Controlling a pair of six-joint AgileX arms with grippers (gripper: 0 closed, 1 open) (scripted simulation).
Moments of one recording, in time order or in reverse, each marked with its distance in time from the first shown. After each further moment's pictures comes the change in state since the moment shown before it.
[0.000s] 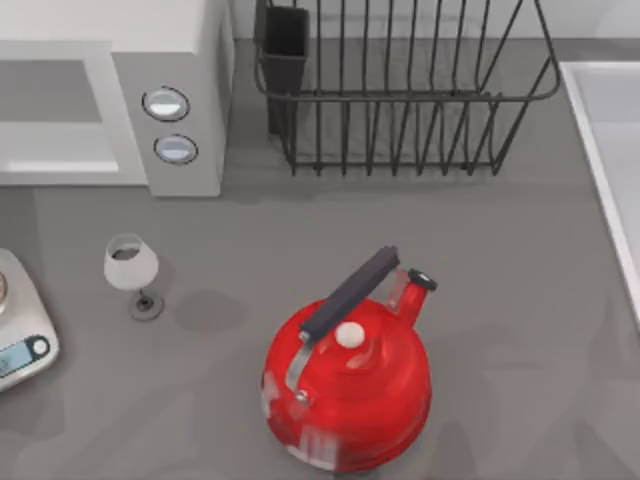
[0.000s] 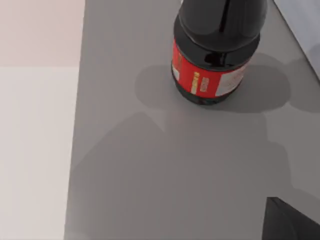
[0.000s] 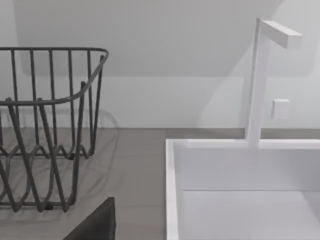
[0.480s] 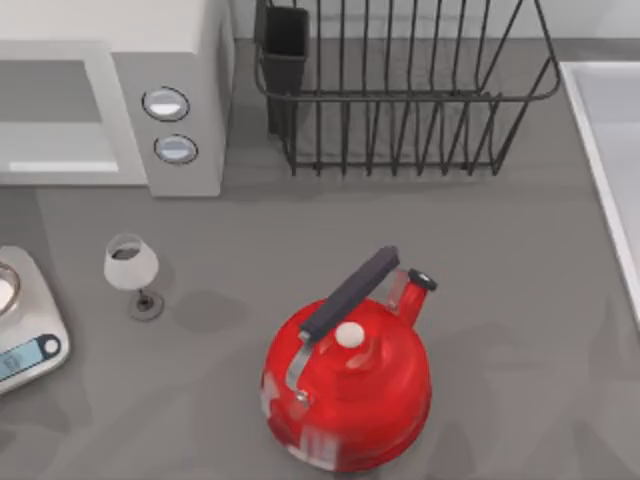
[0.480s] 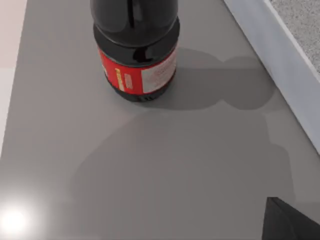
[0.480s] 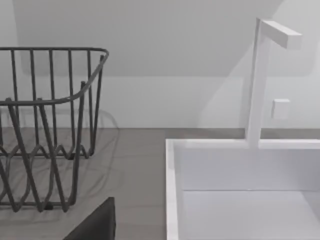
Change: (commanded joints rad) left arm -0.074 -0.118 -0.133 0.066 -0.036 -0.084; right arm 0.000 0.000 0.000 0.000 0.000 0.000
